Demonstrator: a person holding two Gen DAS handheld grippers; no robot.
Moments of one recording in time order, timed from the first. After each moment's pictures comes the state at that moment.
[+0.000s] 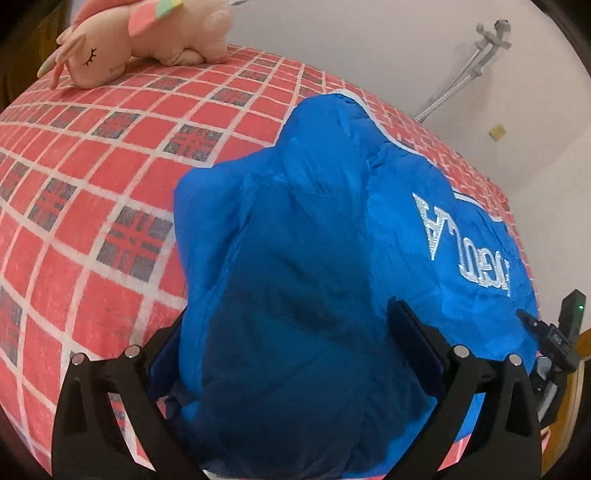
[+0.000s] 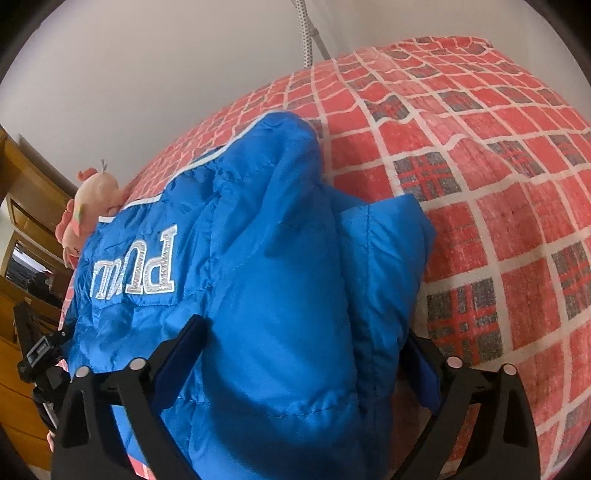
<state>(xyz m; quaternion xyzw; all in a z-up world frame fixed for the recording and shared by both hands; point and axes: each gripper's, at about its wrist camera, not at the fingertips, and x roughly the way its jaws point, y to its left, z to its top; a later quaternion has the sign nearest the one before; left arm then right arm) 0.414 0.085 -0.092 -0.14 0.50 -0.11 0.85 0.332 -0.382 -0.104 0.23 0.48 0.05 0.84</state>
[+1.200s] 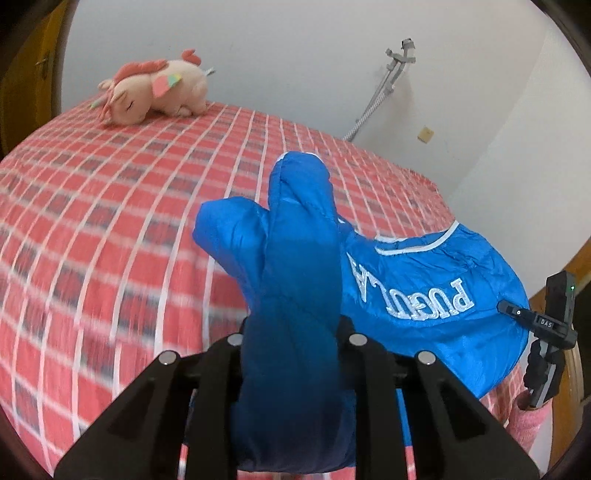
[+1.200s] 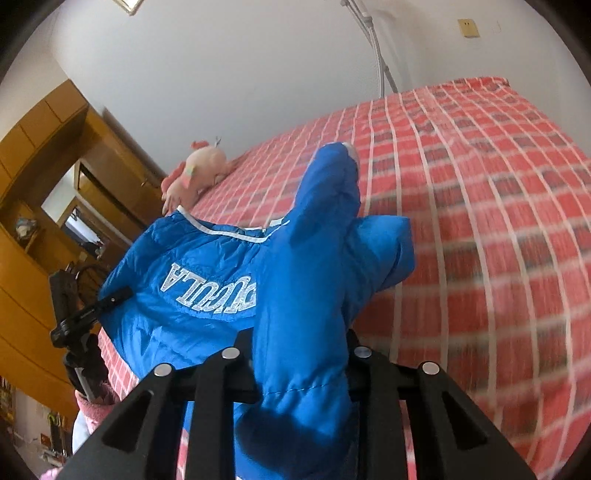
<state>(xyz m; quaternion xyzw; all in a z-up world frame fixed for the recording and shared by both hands) 0.186 0.117 -0.005 -0.12 0.41 -0.18 0.88 0.107 -0.352 -0.023 0.22 0.42 0.17 0.86</state>
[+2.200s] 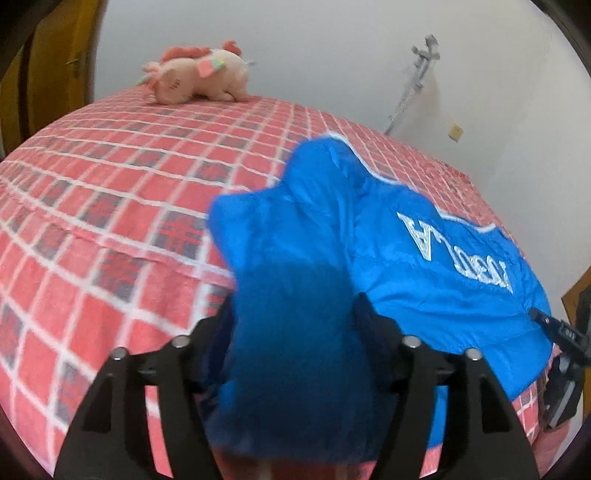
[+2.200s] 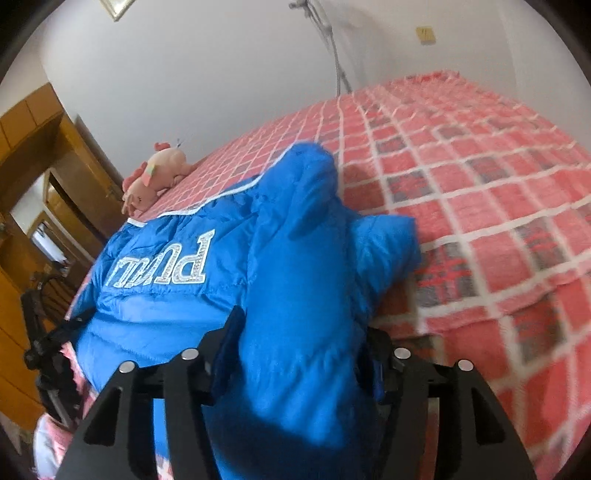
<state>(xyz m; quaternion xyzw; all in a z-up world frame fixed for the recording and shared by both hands) 0.139 0.139 -0.067 -0.10 0.39 -0.11 0.91 0.050 -0.349 -0.081 0.19 0.37 0.06 0.91</state>
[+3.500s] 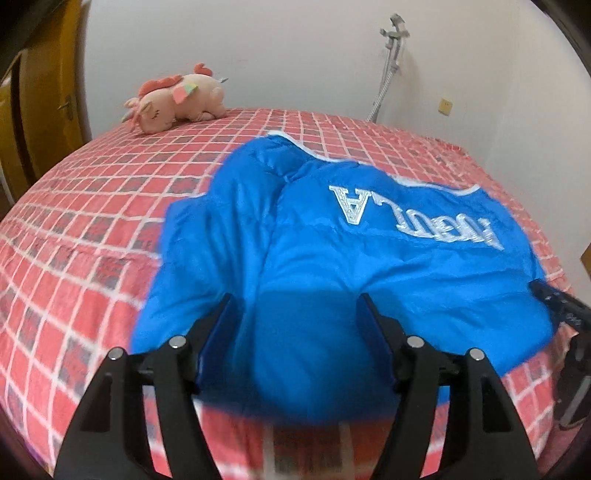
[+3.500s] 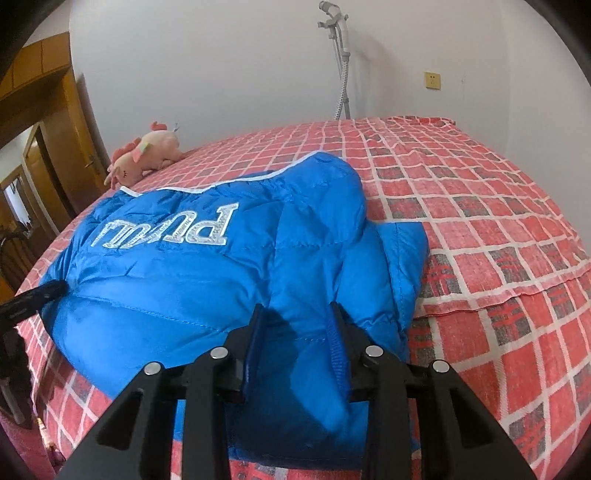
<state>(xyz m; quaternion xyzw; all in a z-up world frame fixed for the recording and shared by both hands) 0.097 0.075 -0.050 -0.02 0.38 -0.10 0.92 0.033 -0.296 -0.079 0.09 0.36 0.02 0.93</state>
